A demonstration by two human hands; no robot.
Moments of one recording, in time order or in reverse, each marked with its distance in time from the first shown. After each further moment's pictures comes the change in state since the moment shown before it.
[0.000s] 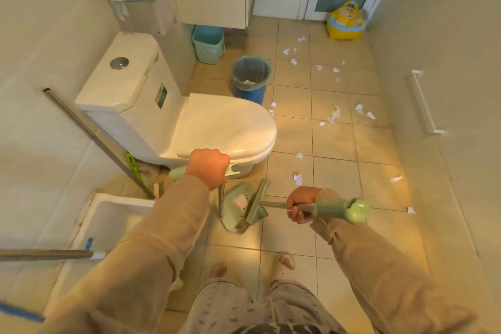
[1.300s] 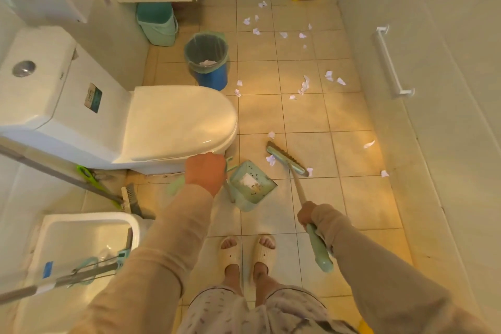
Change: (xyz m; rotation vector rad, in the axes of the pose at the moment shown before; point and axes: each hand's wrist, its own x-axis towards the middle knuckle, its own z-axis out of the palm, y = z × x) left_hand 0.074 0.127 -0.018 -0.039 -0.067 -0.059; right_hand 0.025 0.072 -0.122 -0.602 0.466 0.012
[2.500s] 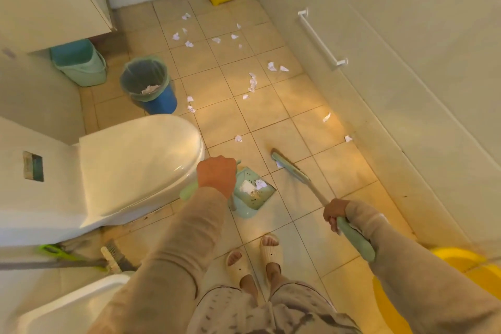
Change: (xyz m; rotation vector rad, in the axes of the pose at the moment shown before) left_hand 0.035 0.048 -0.025 0.082 0.088 0.290; right_hand -0.021 0.077 0.003 0.544 -0.118 0.158
